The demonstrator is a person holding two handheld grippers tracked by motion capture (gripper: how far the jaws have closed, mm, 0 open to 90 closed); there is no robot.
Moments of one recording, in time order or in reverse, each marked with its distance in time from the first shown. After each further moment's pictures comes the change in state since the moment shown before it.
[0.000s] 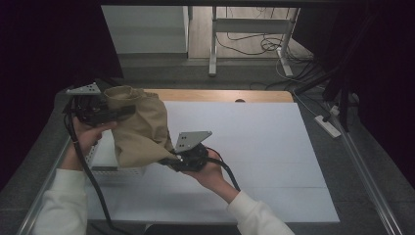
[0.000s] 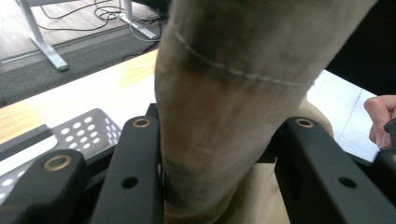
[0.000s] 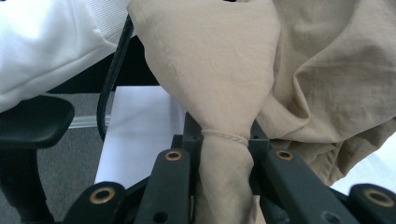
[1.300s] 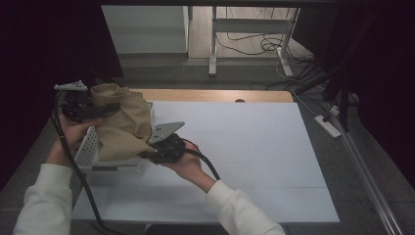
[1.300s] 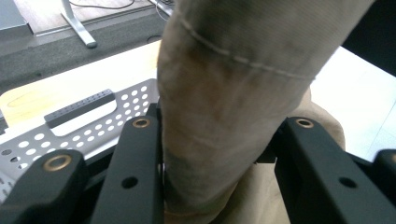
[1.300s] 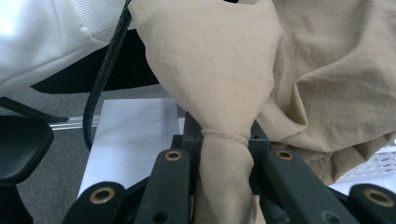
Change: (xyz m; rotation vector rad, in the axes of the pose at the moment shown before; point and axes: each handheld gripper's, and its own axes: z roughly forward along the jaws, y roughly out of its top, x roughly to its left) left arm 0.043 -0.010 -0.017 0.067 0.082 -0.048; right arm -0.012 0.024 0.056 0.043 0.023 0.008
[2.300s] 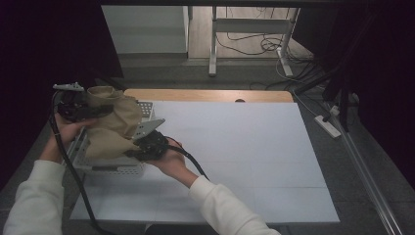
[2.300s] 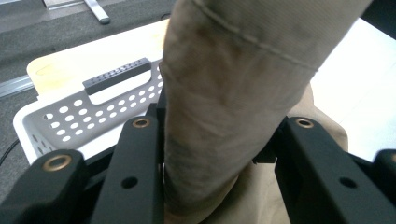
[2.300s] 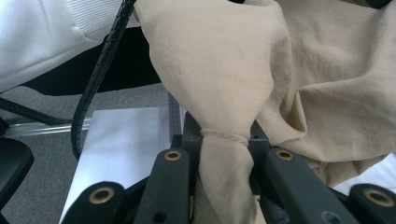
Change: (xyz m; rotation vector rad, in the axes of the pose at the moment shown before) left arm 0.037 -0.014 0.004 0.082 0.039 -0.037; right arm -0.009 0.008 0.051 0.026 0.027 0.033
